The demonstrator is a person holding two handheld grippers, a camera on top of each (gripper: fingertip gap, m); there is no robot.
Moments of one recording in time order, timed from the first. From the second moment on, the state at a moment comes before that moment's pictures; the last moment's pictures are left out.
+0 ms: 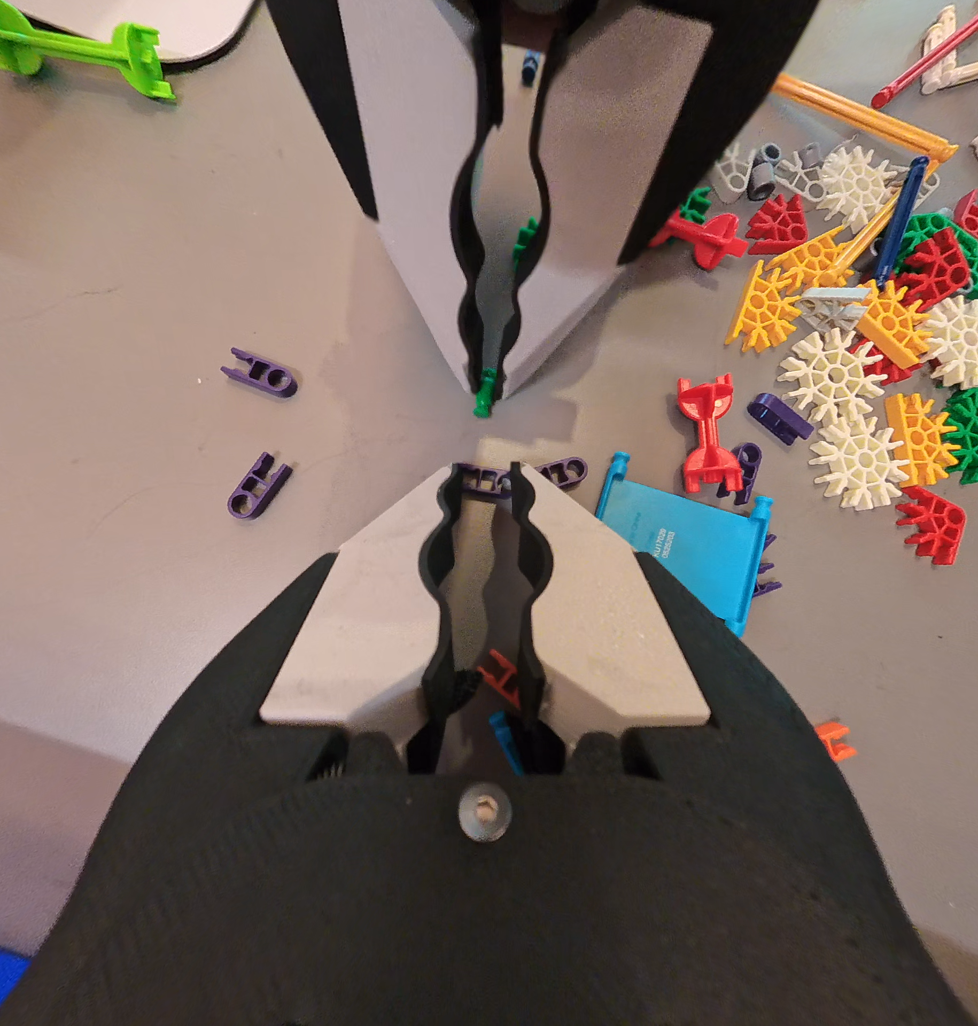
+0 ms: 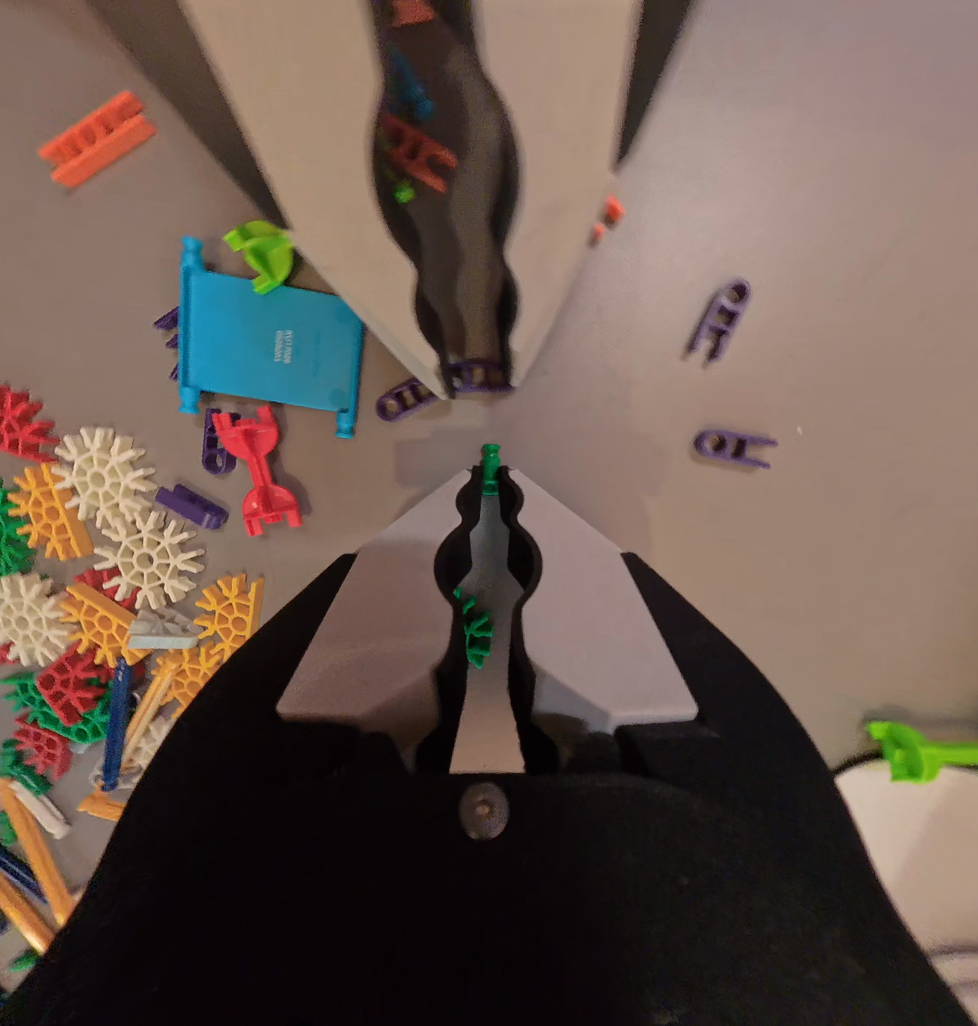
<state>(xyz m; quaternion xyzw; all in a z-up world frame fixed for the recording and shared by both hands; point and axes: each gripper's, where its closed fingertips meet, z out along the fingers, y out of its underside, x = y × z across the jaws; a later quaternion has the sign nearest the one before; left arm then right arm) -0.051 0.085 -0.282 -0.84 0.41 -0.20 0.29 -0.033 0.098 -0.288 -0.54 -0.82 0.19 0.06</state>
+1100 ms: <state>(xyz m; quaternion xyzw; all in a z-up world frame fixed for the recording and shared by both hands) 0.014 0.119 -0.287 -0.76 0.54 -0.21 0.28 0.012 0.115 -0.282 -0.81 -0.53 0.24 0.03</state>
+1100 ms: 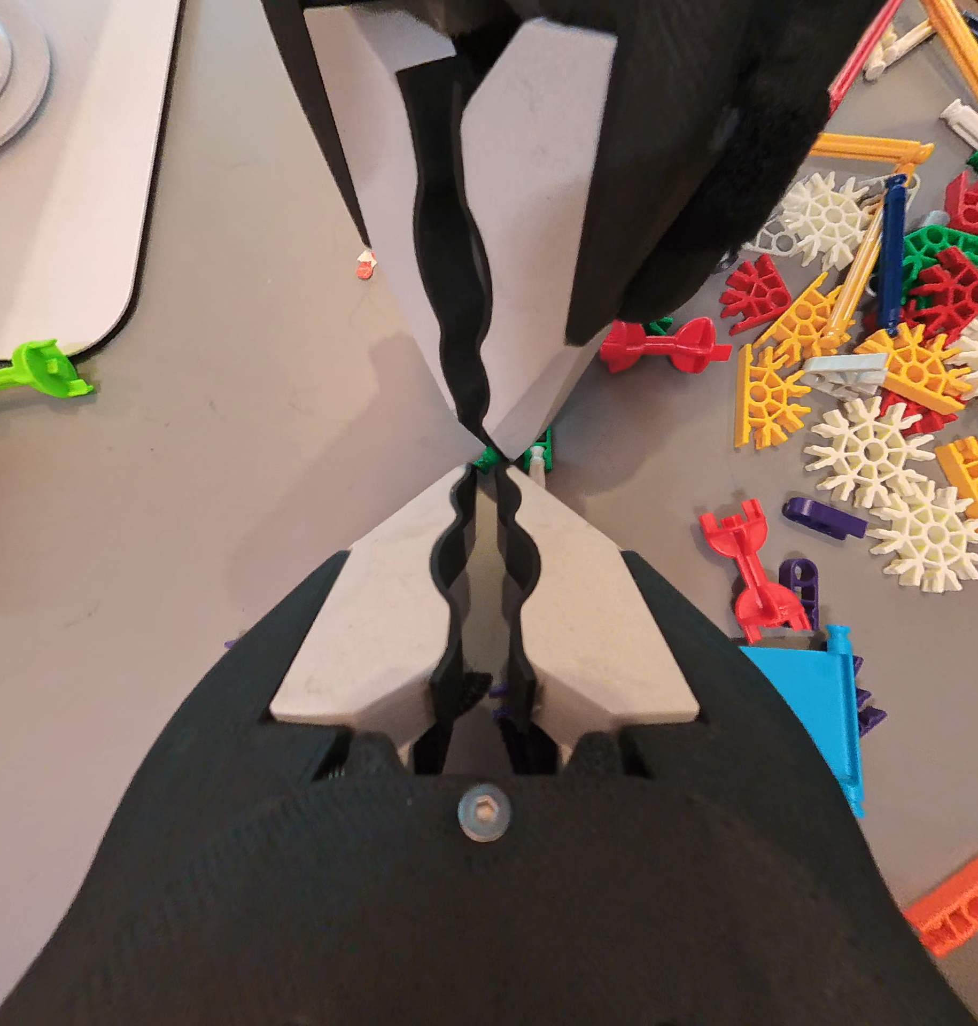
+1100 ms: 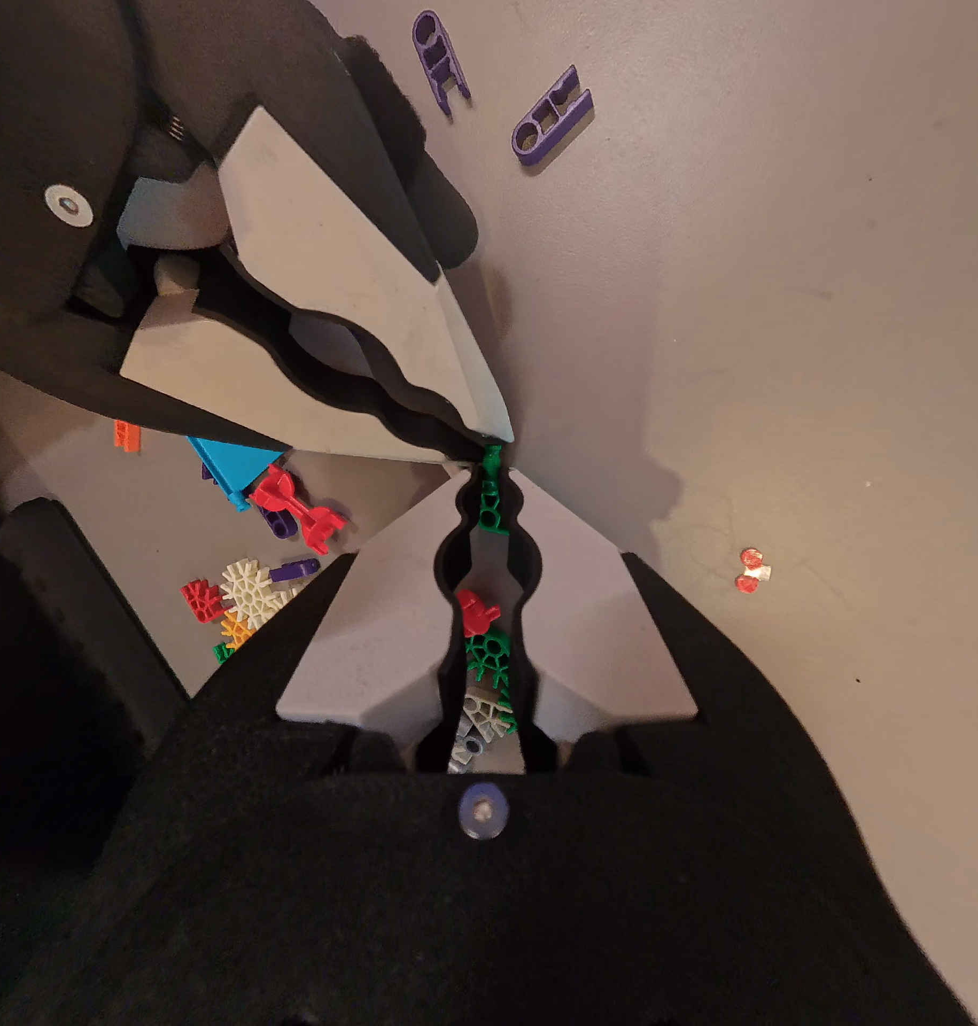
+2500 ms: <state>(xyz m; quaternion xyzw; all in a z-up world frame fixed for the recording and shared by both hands) 0.014 0.120 -0.287 -0.75 0.56 -0.22 0.29 0.020 0.114 -0.277 -0.79 -0.56 0.23 0.03</state>
